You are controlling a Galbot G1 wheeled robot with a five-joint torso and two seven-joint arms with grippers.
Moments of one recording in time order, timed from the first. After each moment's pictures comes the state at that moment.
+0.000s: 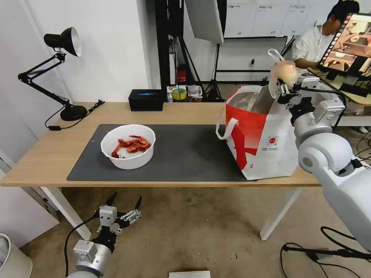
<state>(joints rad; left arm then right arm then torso) 1.75 -1.20 -0.53 -2.11 -0.32 -0.05 -0.01 -0.69 0.73 0.24 1.96 0.77 -0.22 0.45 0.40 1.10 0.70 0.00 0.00</state>
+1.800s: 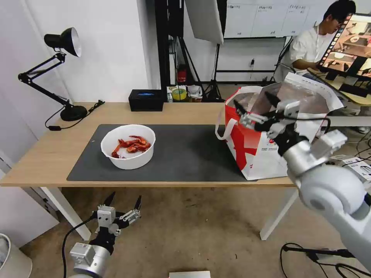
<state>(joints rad) 1.79 -1.23 -0.55 -2.16 -0.30 -0.06 -0.01 -1.02 0.64 0.30 2.31 0.84 -0.11 0.27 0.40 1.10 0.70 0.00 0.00</state>
